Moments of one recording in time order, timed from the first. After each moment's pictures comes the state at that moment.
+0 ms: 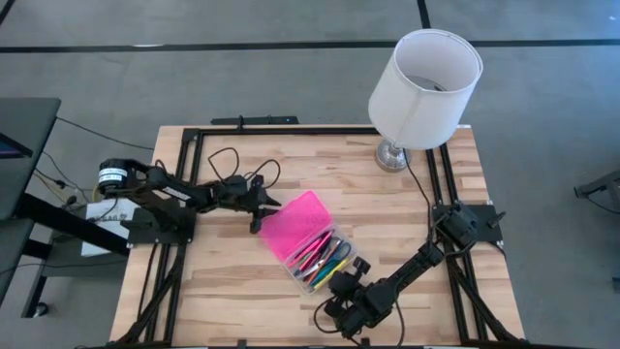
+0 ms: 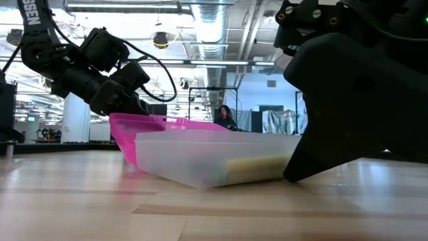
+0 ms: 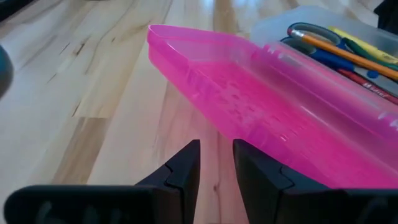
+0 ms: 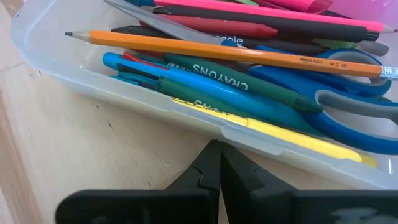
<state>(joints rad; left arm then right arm) 0.21 1.48 0.26 0.77 0.20 0.07 0.67 2.20 1.43 -0.67 0.71 1.13</state>
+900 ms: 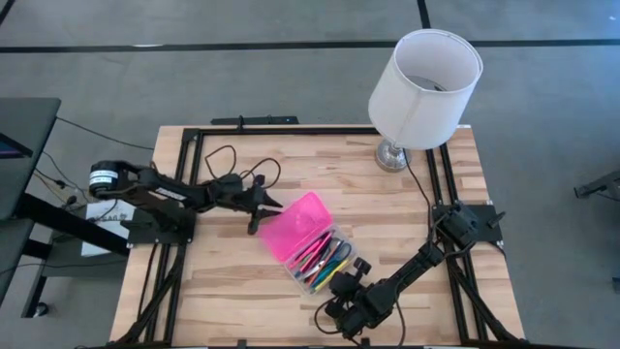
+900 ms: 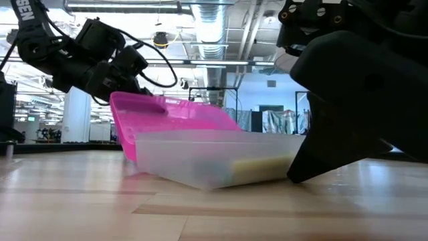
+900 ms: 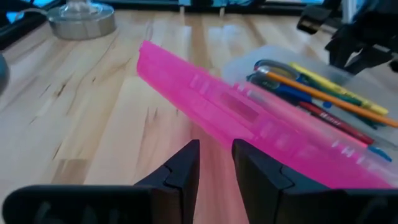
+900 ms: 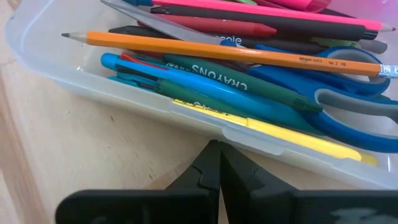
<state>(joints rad) 0.20 1.40 0.26 0.79 0.29 0.06 0.67 2.20 1.43 -0.67 0.71 1.14</state>
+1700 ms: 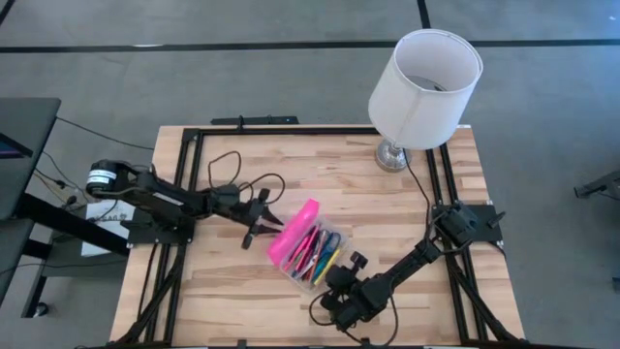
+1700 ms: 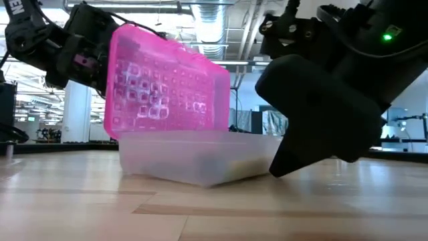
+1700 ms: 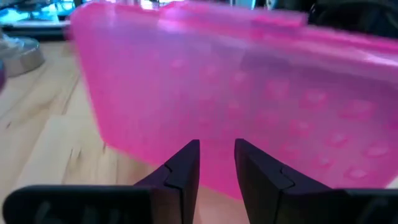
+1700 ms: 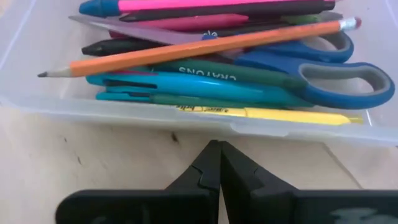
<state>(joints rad) 0.06 1.39 0.26 0.87 0.32 0.06 0.64 2.20 1.43 -0.67 0.72 1.12</state>
